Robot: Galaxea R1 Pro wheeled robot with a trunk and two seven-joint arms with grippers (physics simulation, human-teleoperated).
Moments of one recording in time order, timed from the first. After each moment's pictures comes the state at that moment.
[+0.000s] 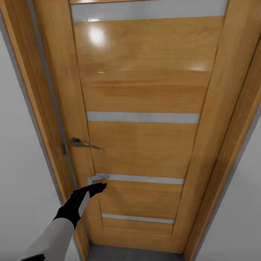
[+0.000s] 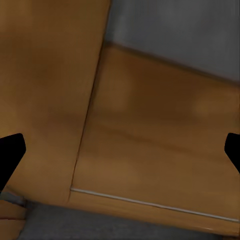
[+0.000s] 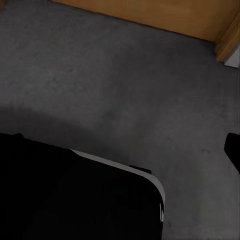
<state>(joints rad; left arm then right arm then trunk) -0.70 -0.09 0.20 -0.64 0.02 0.38 -0.05 0.11 -0.05 0.00 0.07 0.22 -0.97 0.03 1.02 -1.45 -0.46</state>
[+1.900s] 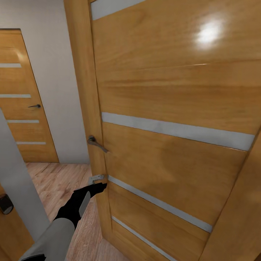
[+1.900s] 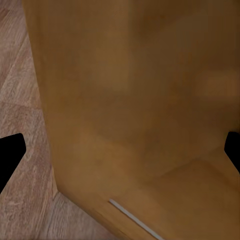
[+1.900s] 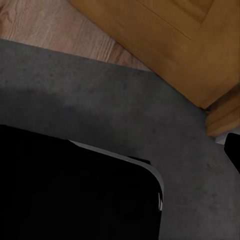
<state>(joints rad) -0.70 -0.10 0.21 -0.64 0.01 0.37 -0.05 0.11 -0.05 0.00 0.07 0.22 -0.93 0.02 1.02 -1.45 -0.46</state>
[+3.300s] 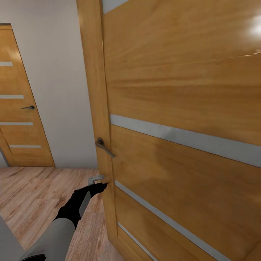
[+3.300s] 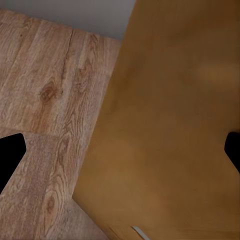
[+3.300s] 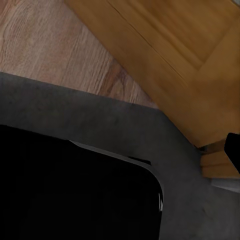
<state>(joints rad) -0.70 -0.10 0.21 -0.64 0.01 0.37 -0.05 0.11 -0.05 0.00 0.07 0.22 -0.93 0.02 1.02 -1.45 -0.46</state>
